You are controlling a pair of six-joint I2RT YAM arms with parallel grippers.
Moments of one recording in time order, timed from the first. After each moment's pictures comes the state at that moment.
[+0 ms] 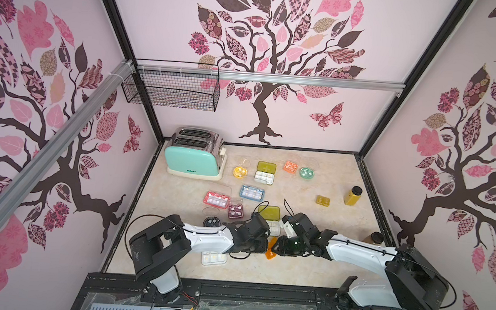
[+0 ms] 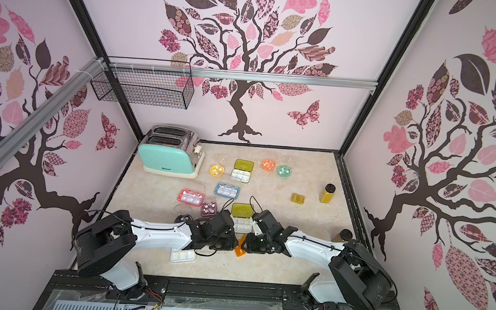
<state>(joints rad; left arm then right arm) -1.02 1.62 0.75 -0.10 0.09 -1.00 0.75 1.34 0.51 -0.18 -0.39 0.71</state>
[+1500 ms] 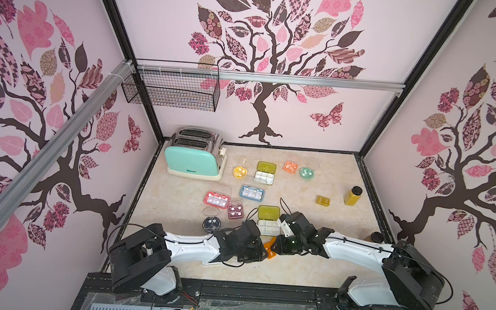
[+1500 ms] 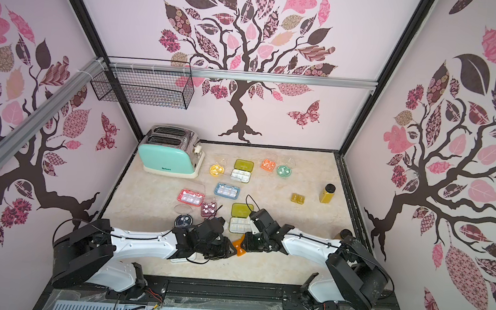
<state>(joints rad) -1.06 1.47 0.58 0.05 0.25 -1.16 0.77 1.38 0.56 -0.21 -0.34 0.68</state>
